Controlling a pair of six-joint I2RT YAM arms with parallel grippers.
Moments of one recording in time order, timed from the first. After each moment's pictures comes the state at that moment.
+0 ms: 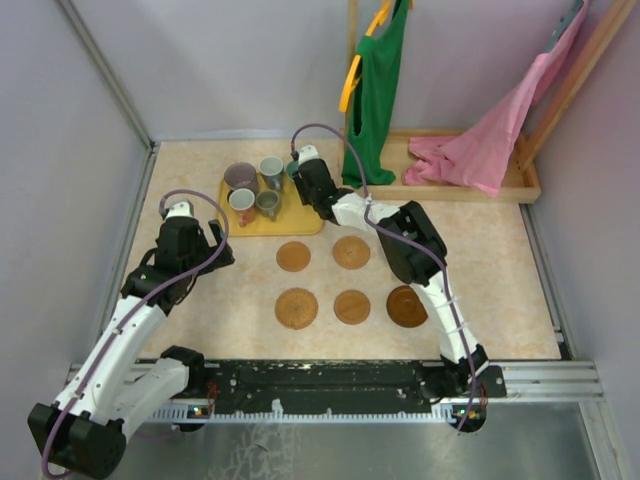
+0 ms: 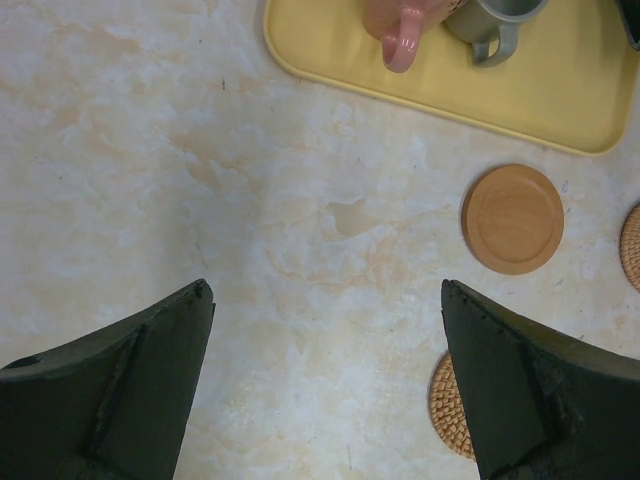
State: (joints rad) left arm -0.30 0.85 0.77 -0.61 -0.29 -0.46; right arm 0.66 2.36 1.78 0.07 0.26 0.06
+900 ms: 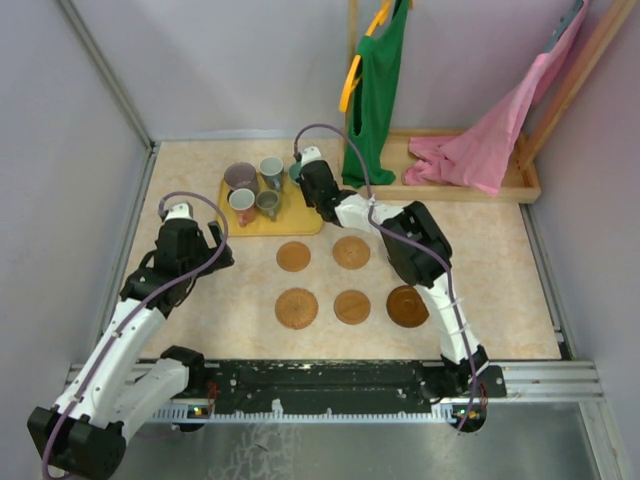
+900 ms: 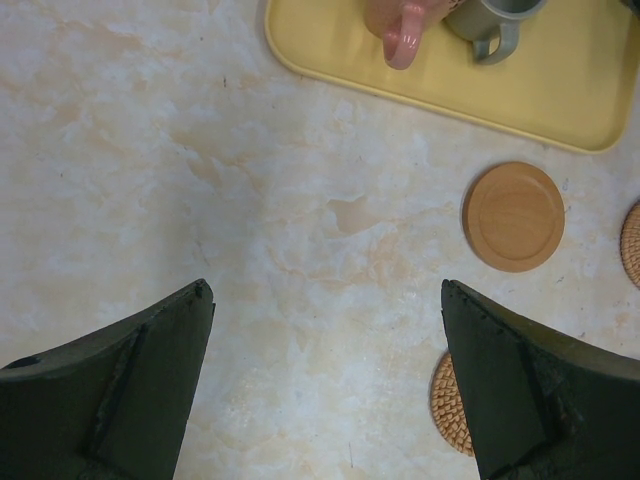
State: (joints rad) left arm -0.30 0.83 0.76 -0.61 -0.29 -0.46; right arm 0.66 2.32 1.72 0.10 0.26 0.07
